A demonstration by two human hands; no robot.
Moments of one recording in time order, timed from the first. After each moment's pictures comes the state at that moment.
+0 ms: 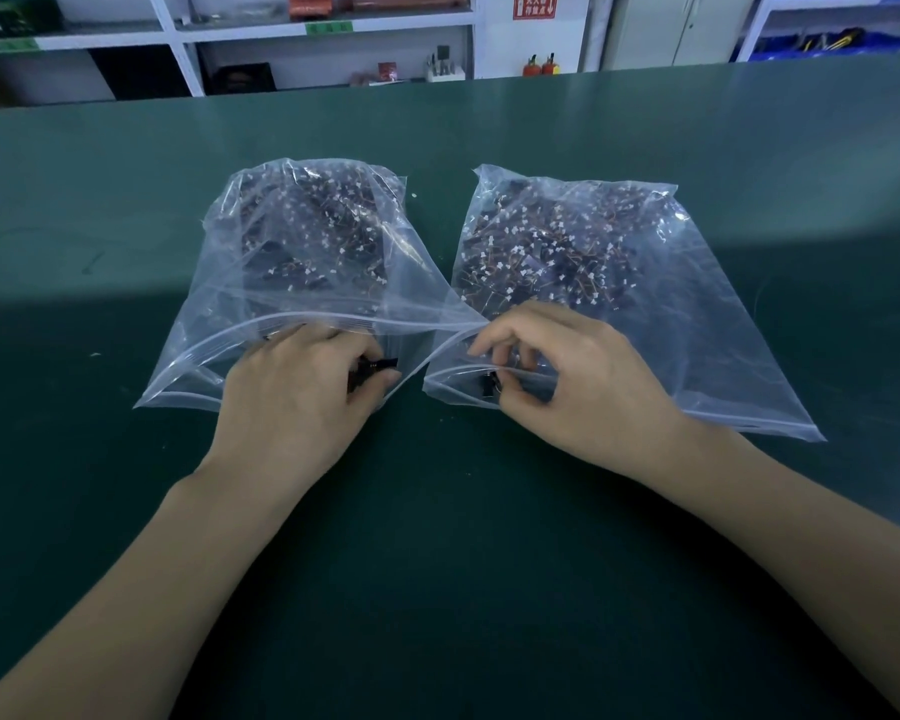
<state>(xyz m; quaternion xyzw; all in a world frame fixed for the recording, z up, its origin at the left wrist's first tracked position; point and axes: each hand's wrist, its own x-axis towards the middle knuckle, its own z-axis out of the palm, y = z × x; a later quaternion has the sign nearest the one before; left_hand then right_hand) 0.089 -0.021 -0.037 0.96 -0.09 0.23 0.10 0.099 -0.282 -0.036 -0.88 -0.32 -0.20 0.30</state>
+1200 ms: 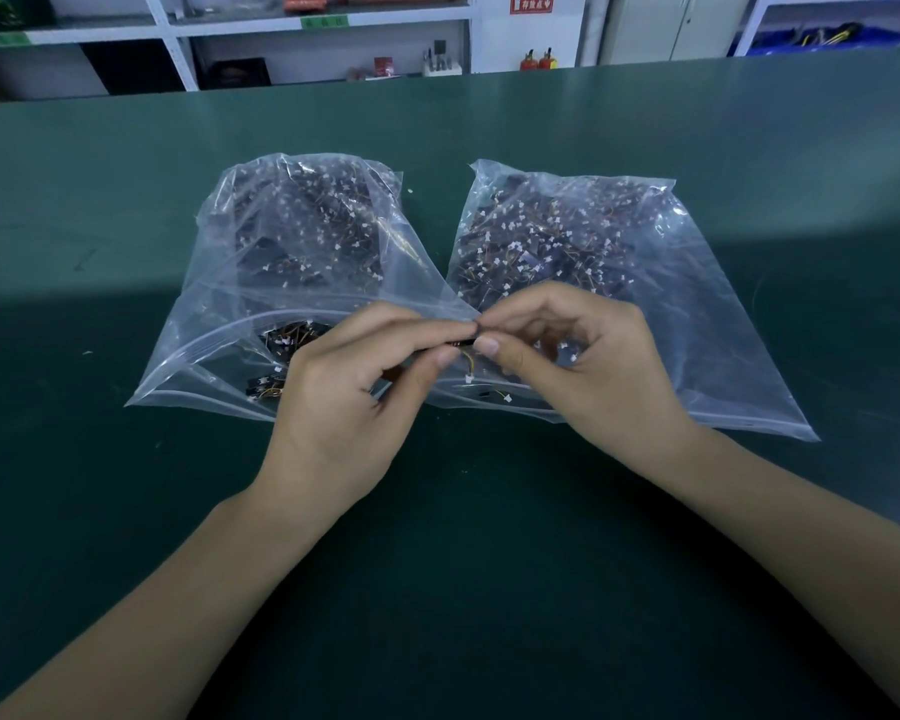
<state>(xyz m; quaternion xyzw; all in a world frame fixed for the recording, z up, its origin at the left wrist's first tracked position) 0.075 -0.057 -0.035 0.82 -0.29 0.30 0.39 0.098 -0.278 -0.035 -0.77 -0.27 -0.14 0.57</state>
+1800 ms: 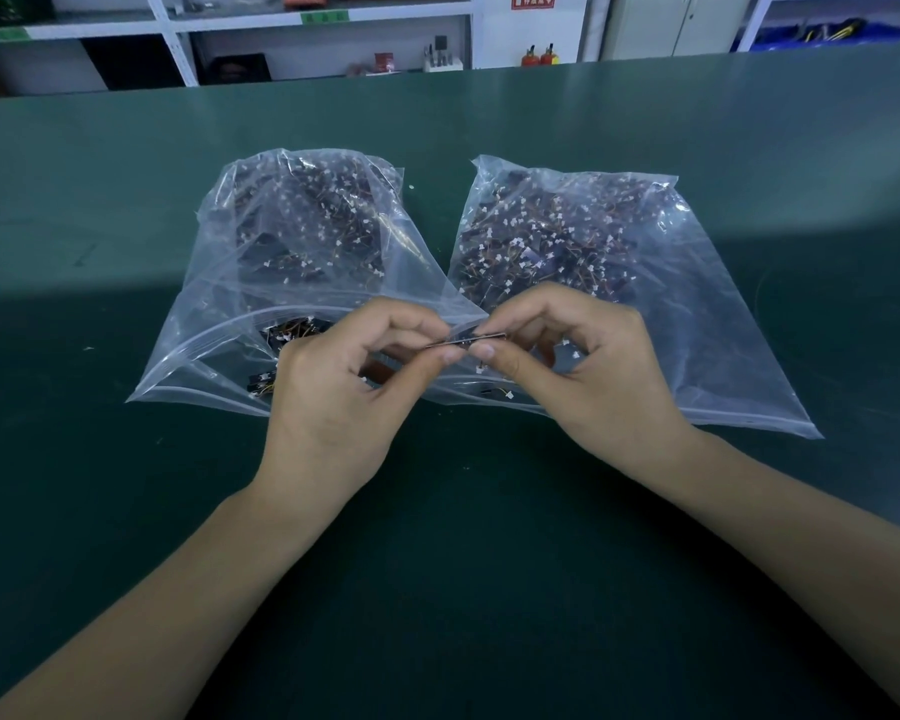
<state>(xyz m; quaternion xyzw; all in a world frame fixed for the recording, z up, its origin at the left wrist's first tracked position) 0.073 -0.060 -0.038 0.80 -0.19 0.26 0.50 0.093 -0.273 -0.036 -0.77 -0.29 -0.18 0.55</state>
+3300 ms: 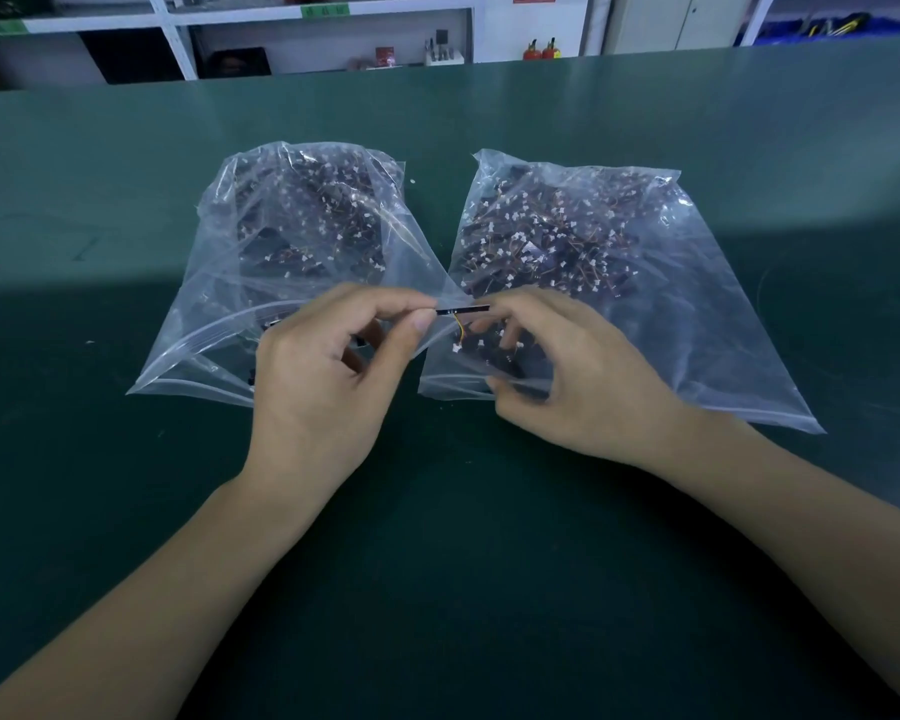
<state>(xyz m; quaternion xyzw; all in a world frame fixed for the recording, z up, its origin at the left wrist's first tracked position) 0.077 -0.052 -0.034 0.82 -0.19 0.33 0.43 0.101 -0.281 -0.040 -0.89 -0.32 -0.16 0.29</state>
